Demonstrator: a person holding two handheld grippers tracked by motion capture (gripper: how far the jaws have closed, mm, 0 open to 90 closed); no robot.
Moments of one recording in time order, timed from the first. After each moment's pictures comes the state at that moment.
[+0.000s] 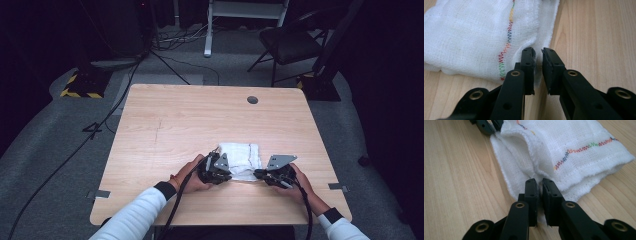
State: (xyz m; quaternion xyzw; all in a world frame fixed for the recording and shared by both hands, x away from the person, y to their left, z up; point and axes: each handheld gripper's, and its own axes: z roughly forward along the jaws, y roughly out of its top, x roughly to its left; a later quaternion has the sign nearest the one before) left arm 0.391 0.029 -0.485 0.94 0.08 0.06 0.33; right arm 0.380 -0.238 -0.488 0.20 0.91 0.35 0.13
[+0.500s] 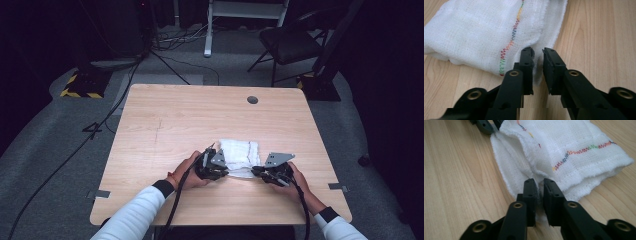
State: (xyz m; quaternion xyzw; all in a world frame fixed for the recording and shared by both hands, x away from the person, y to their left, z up) left arm 0.399 0.041 -0.484 0.93 0.10 0.07 0.34; right arm 0.385 -0.232 -0.490 0.21 0.90 0.36 0.14
